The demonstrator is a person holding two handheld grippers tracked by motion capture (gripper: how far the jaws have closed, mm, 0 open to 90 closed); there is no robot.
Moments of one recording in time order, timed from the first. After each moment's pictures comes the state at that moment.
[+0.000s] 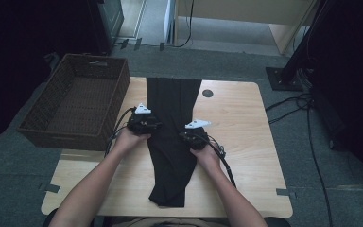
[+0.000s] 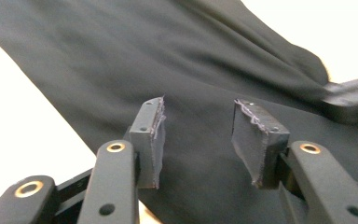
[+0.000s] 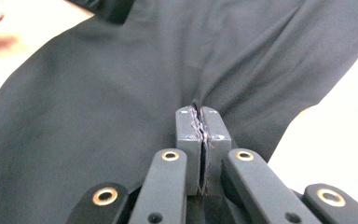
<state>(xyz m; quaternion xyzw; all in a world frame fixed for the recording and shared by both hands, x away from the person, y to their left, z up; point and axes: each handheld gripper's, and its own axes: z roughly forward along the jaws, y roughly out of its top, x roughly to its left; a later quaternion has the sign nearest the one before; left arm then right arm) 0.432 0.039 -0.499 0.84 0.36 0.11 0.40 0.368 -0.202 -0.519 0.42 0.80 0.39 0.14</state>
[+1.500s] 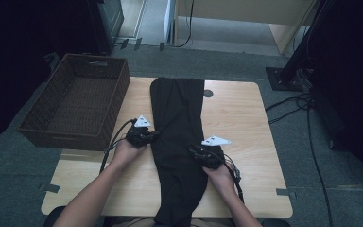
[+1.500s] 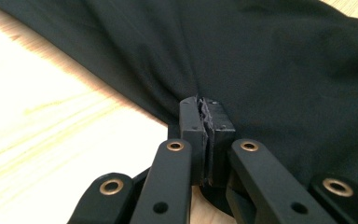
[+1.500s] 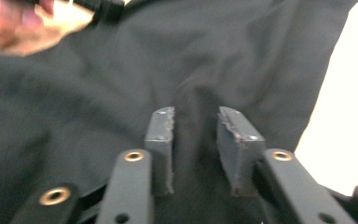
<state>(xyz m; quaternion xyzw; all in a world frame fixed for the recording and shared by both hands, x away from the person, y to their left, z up) 0.390 0.046 -0.516 0.85 0.34 0.10 0.40 0.302 -0.244 -0.510 0.46 0.77 0.42 0.14</state>
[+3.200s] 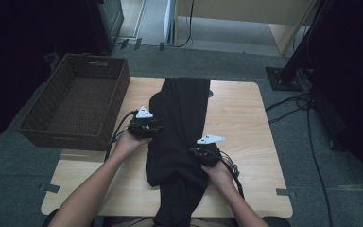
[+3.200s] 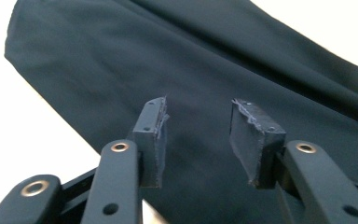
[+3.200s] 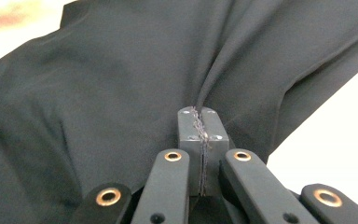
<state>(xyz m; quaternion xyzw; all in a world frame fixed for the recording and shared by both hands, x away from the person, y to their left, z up) 0.415 0.033 -0.496 0.84 0.34 0.11 0.41 0.307 -0.233 -0.515 0.44 0.81 0.38 0.11</state>
